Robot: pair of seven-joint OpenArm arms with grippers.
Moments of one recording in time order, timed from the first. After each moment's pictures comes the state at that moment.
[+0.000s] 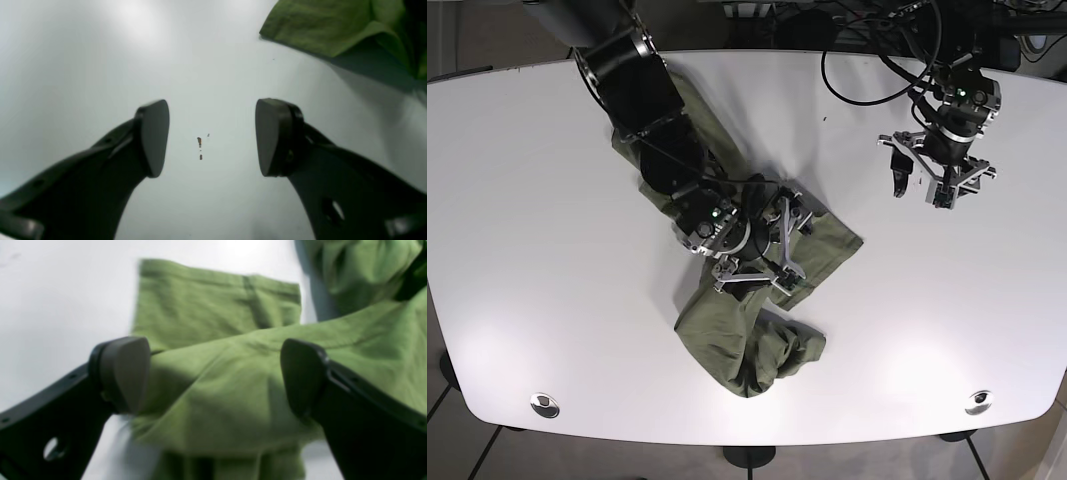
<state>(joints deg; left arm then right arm) 11.3 3.1 -31.0 108.2 4.3 -40.1 34.7 21.1 -2.1 -26.5 73.2 1.1 23.6 -38.3</state>
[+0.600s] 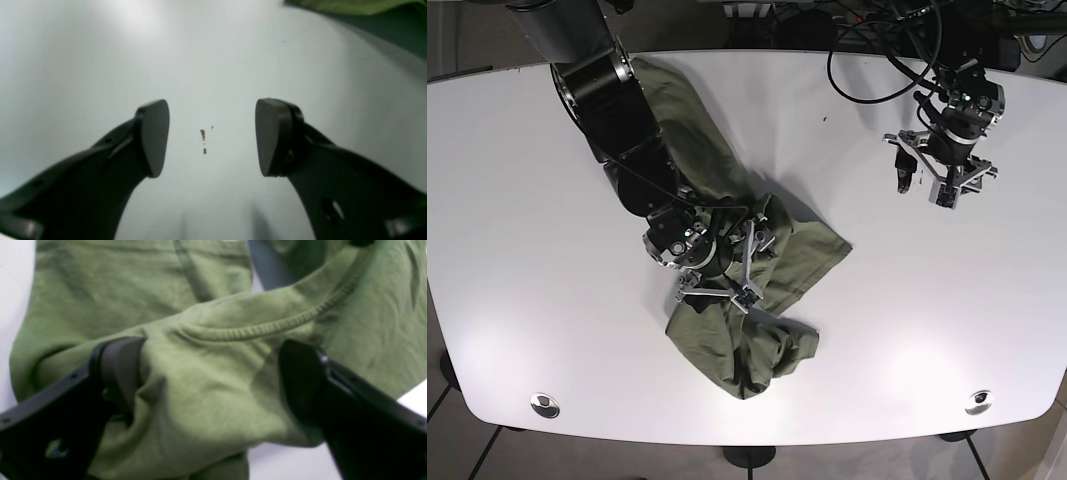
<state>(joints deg) 10.8 0.6 -30.5 104.4 4.0 -40.1 34.7 24.7 3.2 -26.3 65.1 1.5 19.5 -30.8</state>
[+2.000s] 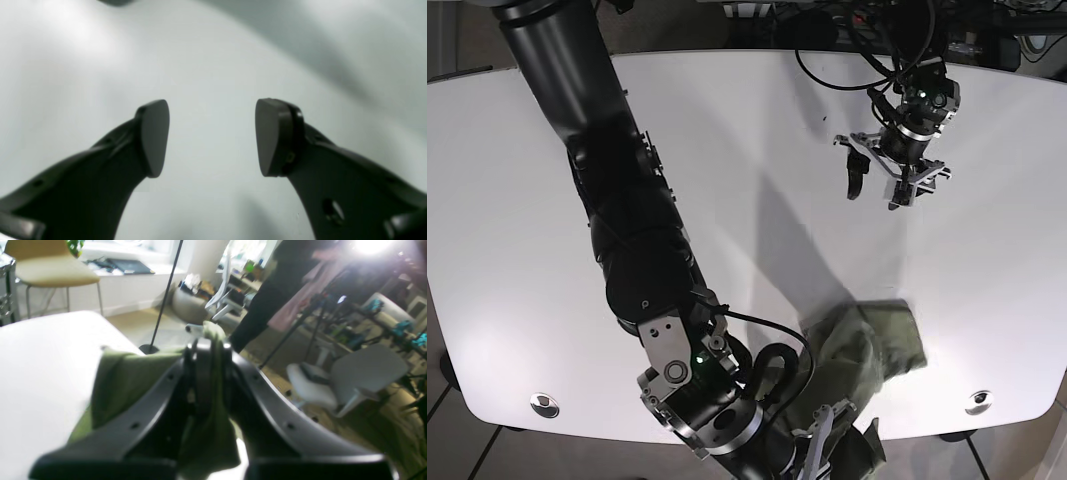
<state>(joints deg) 14.1 3.6 -18.6 100.8 4.0 -27.9 22.2 52.0 -6.9 -20.3 92.8 1.9 15.4 -44.4</state>
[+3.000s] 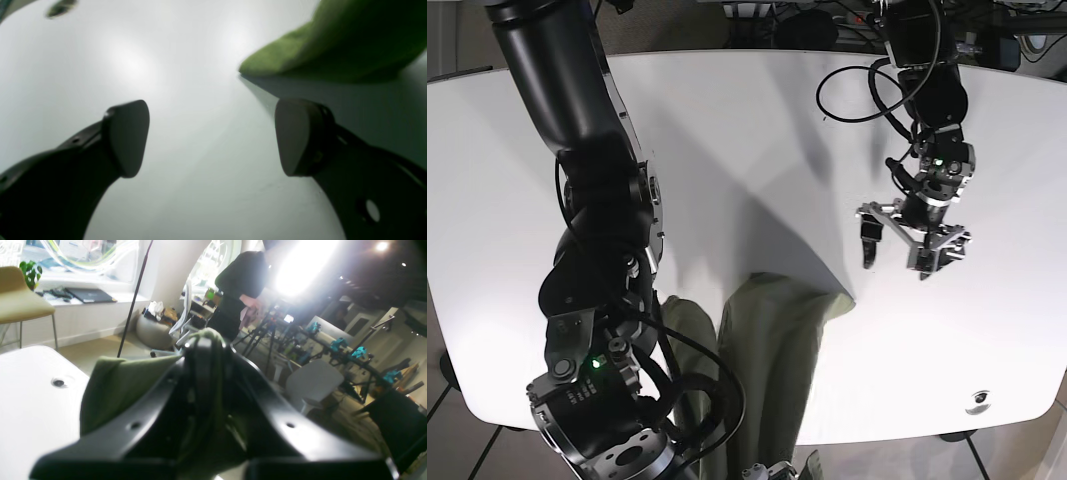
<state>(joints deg) -1.8 -4.0 -14.5 87.9 3.8 -24.5 18.6 58.7 -6.9 -7.9 105.0 1.9 22.1 -53.8</state>
